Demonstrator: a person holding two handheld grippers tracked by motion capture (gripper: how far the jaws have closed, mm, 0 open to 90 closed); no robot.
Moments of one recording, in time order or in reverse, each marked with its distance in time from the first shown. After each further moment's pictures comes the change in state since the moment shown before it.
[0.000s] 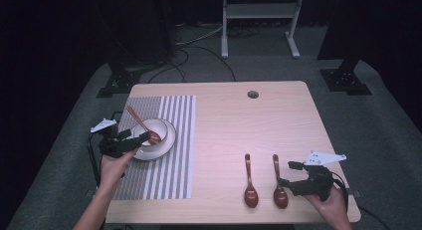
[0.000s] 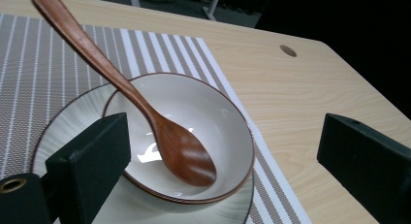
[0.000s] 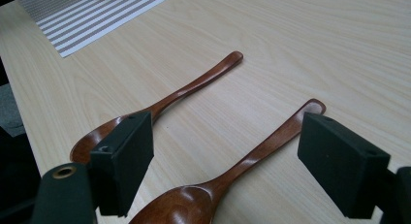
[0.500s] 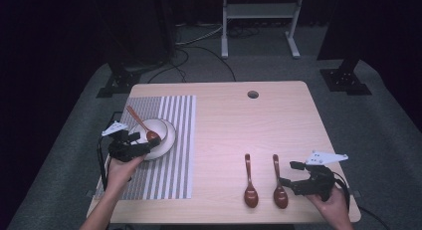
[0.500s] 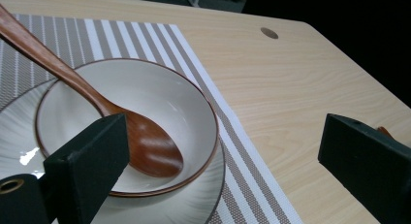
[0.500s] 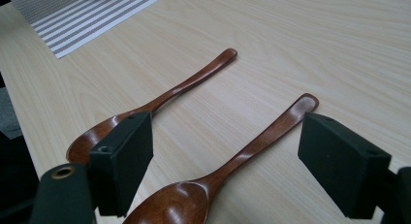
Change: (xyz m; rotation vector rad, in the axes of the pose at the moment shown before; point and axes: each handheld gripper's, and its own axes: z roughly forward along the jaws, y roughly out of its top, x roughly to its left) left arm -0.024 -0.010 0.010 0.046 -0.043 0.065; right arm -0.003 -0.002 -0.002 0.005 -0.012 0.021
